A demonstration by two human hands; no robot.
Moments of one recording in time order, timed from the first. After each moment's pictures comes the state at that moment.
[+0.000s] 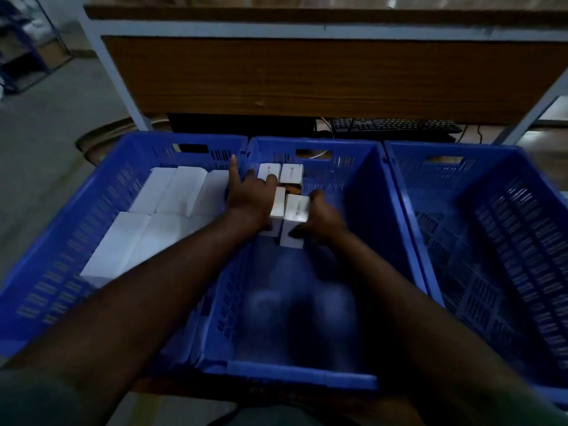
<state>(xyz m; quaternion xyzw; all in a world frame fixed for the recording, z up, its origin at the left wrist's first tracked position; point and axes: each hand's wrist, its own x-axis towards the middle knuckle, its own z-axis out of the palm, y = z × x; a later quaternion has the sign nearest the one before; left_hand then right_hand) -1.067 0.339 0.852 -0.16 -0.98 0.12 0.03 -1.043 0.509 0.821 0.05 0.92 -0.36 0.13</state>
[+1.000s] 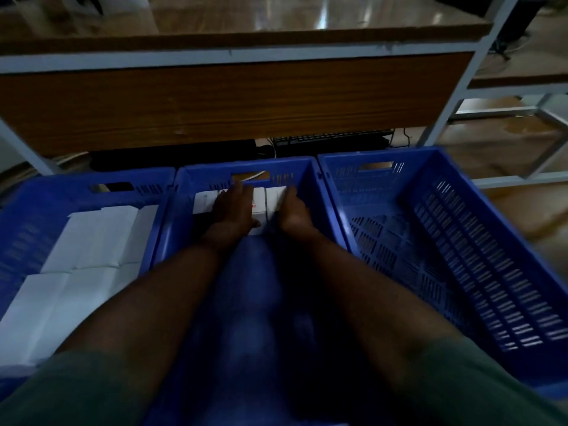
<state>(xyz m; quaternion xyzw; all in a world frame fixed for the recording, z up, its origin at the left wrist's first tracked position) -1.161 0.427 0.799 -0.16 -0.98 -0.08 0.02 -1.107 0.570 0.815 0.15 0.92 -0.35 0.02</state>
